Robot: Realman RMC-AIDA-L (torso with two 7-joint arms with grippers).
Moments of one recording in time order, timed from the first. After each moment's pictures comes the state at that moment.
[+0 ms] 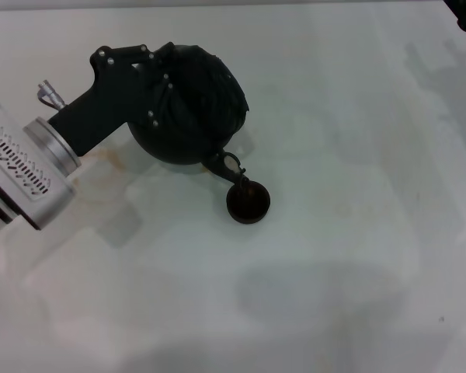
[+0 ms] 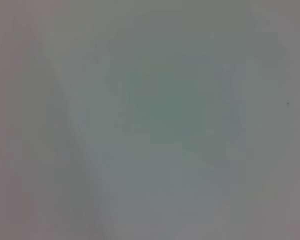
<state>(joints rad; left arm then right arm) -0.59 -2.08 0.43 -0.02 1.62 1.38 0.23 0.43 2.01 -1.87 -0.31 0.34 -0.97 0.57</state>
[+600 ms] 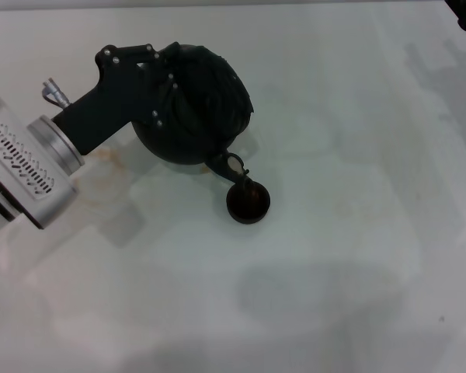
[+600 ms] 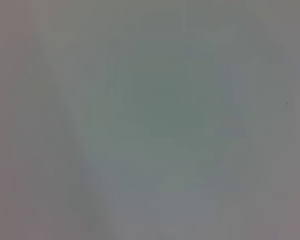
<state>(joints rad) -0.60 -2.08 0.43 -0.02 1.63 1.38 0.23 0.43 2.01 -1.87 -0.31 0.34 -0.98 0.58</state>
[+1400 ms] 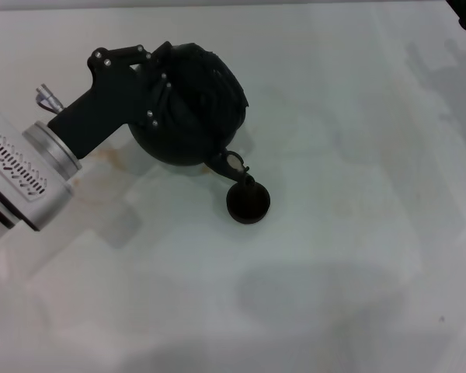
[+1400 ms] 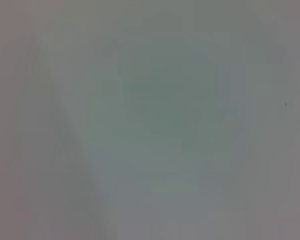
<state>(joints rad) -0.58 -2.08 0.42 -0.03 1.60 1.39 0.21 0.43 2.01 -1.87 -0.31 0.34 -0.98 0.58</state>
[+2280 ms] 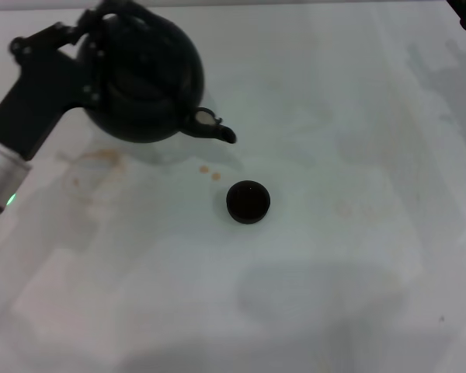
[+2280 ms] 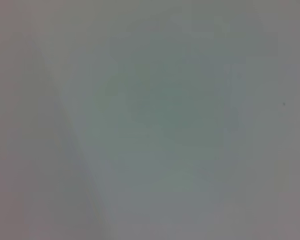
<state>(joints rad) -0.48 -2.08 0.22 -0.06 1.59 1.54 0.03 0.42 2.01 -1.87 -0.31 0.34 -0.98 0.59</state>
